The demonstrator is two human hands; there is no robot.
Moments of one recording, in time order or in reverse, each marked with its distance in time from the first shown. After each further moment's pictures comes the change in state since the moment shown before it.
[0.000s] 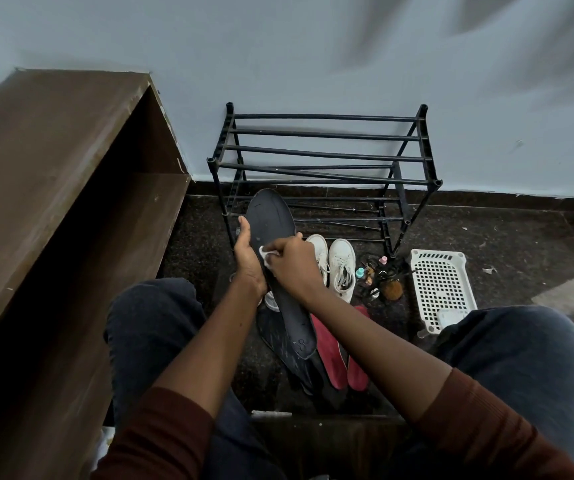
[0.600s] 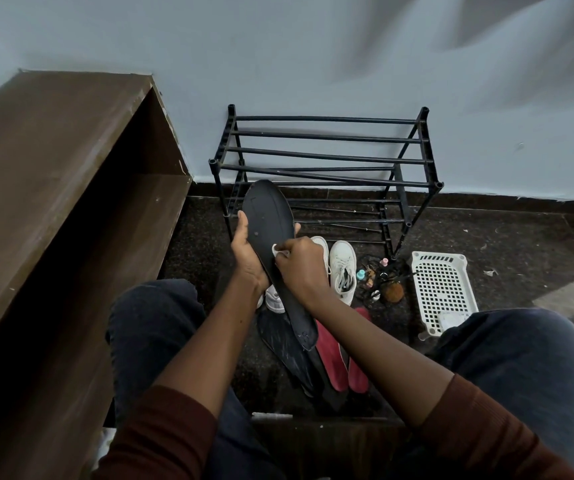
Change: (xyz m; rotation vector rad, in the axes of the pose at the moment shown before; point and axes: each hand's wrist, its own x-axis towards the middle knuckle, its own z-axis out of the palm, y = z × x) left_hand 0.000 0.008 0.002 -0.143 -0.136 0.015; right_hand 0.002 0.009 0.002 -0.113 0.087 -0.010
